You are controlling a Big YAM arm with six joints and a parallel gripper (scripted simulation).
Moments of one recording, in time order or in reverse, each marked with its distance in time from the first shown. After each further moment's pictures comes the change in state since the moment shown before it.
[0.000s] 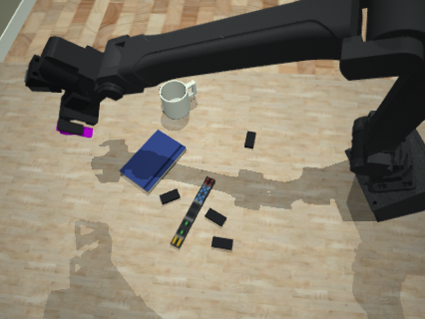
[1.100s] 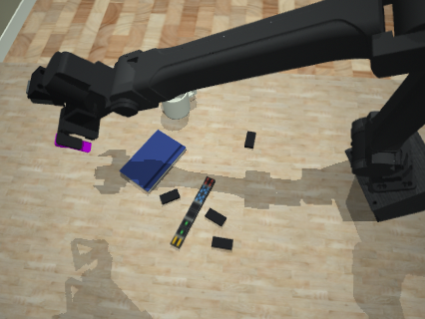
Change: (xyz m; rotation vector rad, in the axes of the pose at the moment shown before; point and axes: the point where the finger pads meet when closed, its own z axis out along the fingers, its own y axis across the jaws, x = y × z) arm -0.010 0.034 -0.015 -0.001 -0.102 0.023
